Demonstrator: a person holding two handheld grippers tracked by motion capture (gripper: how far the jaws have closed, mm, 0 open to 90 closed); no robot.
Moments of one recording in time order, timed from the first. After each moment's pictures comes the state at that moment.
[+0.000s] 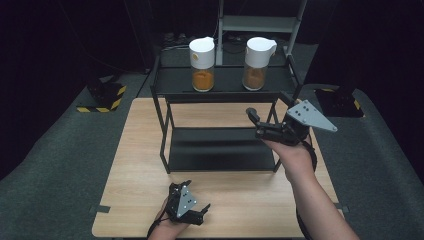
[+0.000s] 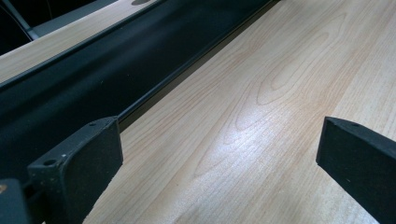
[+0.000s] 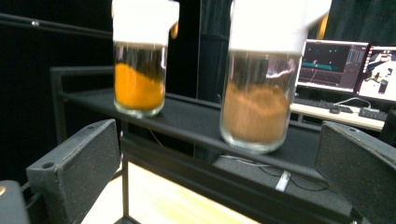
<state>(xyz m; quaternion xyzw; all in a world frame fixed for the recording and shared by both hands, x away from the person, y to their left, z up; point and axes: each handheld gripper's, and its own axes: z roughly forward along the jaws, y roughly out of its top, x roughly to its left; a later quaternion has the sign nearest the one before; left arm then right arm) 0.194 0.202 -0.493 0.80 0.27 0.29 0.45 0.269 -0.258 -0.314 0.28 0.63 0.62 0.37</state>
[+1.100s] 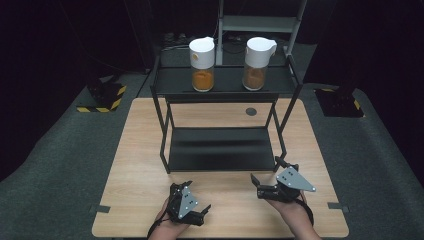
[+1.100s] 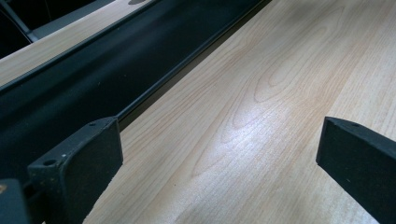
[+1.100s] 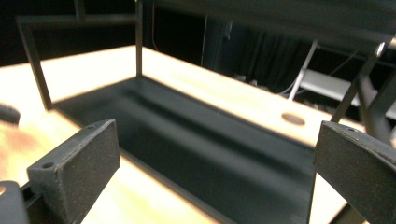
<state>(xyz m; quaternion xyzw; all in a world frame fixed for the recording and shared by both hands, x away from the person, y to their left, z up) 0.194 0.198 -0.492 0.81 0.26 0.30 0.44 0.219 -0.285 -0.456 0.31 0.72 0.53 0.34</state>
